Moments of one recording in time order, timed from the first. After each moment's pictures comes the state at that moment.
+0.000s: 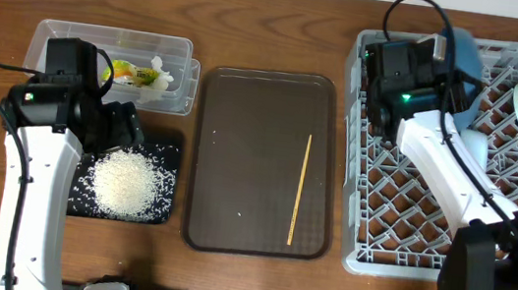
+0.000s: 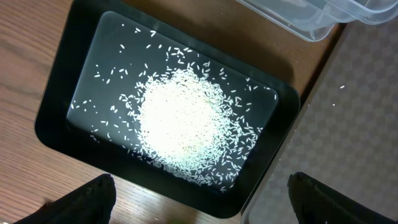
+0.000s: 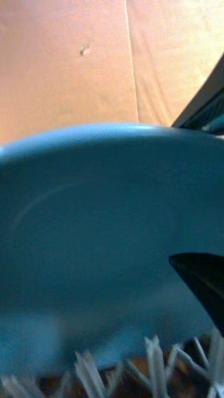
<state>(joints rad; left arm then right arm) 0.15 1.34 1.27 -1.24 -0.06 -0.31 0.32 1.79 1.34 -0.58 1.19 -0.15</state>
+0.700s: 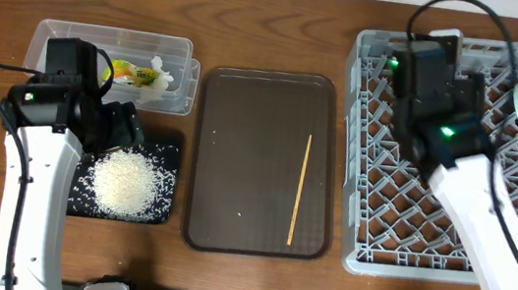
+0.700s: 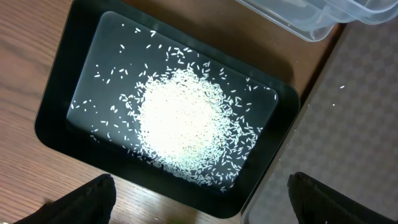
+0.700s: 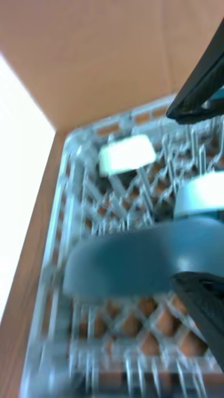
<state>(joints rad) 0.15 1.34 1.27 -1.24 -0.06 -0.31 0.35 1.45 1.34 -0.68 0.74 -0.01</state>
